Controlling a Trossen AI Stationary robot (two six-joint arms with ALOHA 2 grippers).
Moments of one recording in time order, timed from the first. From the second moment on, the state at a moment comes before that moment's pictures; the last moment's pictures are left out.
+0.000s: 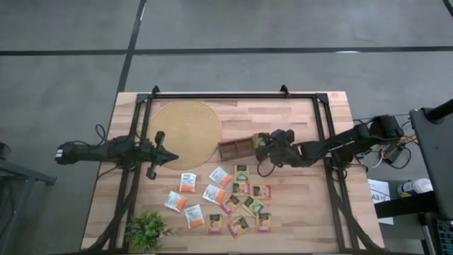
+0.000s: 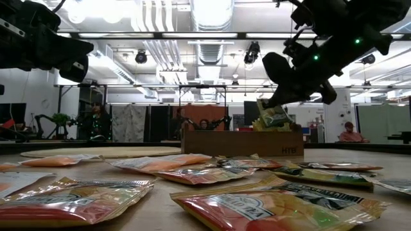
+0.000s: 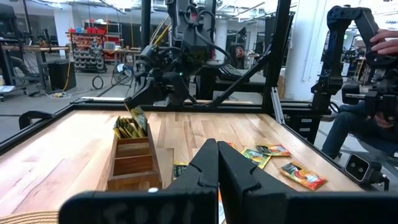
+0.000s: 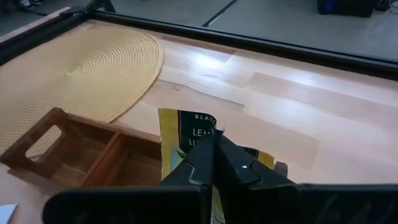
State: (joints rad) left arm -0.05 0.04 0.01 0.02 0.06 -0.06; right arm 0.14 1.41 0.58 0.04 0.89 0.86
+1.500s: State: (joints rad) left arm -0.05 0.04 0.01 0.02 0.06 -0.06; right arm 0.07 1.44 0.54 0.17 0.86 0.76
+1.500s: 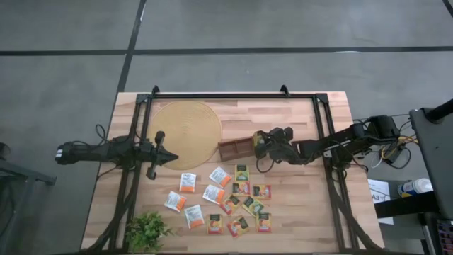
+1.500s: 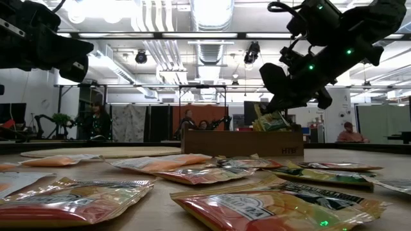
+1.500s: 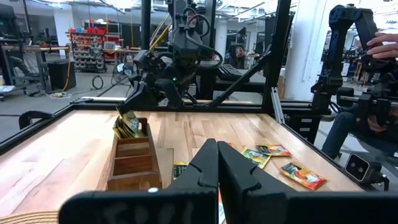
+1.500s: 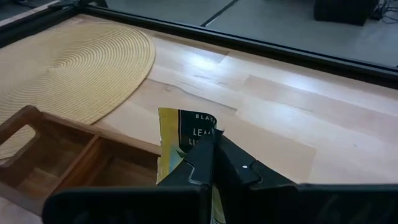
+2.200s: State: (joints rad) left arm -0.05 0.04 0.01 0.02 0.06 -0.06; right arm 0.07 1.44 0.52 0.17 0.87 0.81
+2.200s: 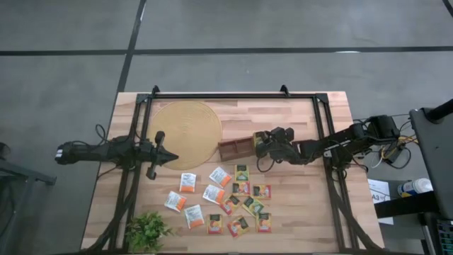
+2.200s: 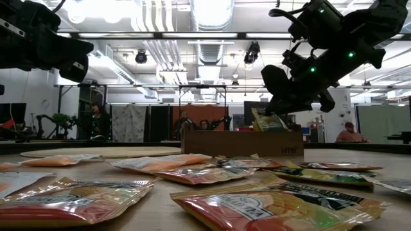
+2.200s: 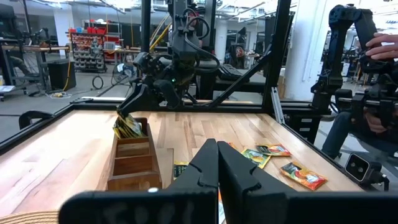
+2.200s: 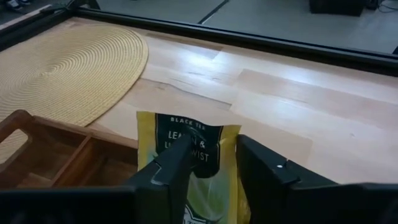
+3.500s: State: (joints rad) left arm -0.05 0.04 0.01 0.02 0.06 -0.06; right arm 0.05 1.32 0.82 -0.40 0.29 -0.01
